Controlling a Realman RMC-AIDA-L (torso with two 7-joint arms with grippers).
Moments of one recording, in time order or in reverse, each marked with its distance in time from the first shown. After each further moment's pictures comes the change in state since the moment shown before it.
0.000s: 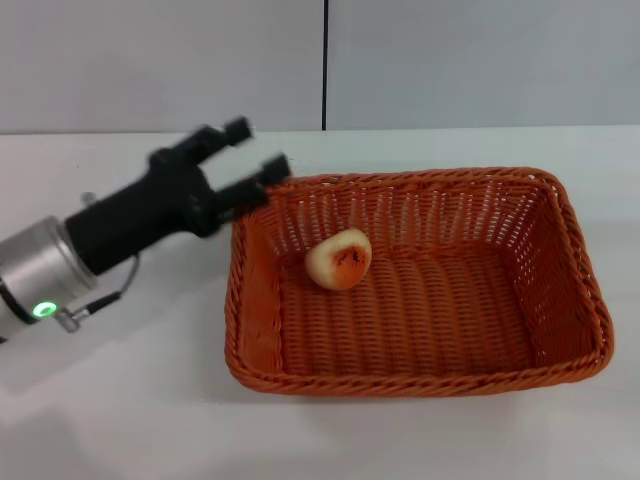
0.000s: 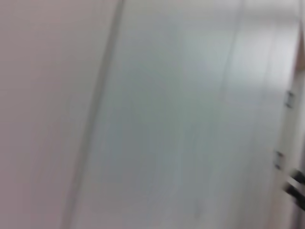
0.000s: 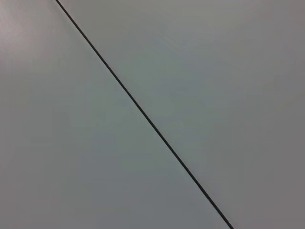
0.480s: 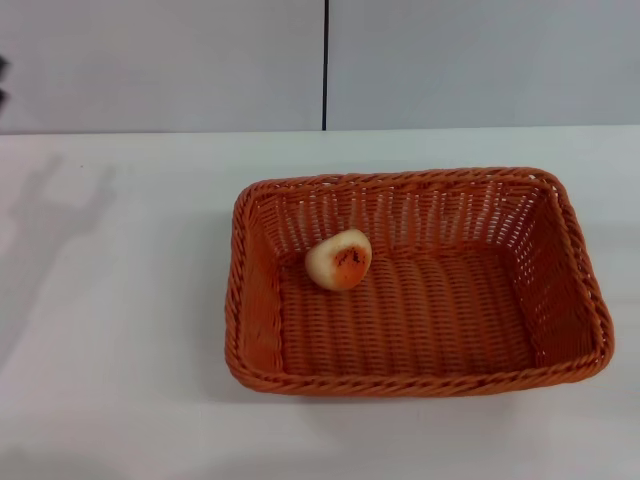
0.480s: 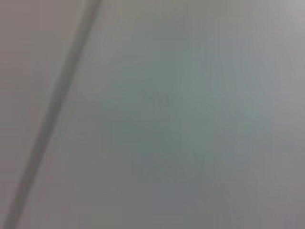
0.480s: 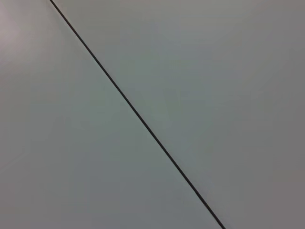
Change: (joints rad) left arm 0.150 -0.004 -0.168 0.106 -0.472 -0.034 0.239; right arm -0.009 0.001 0.009 0.000 0.002 -0.004 0.000
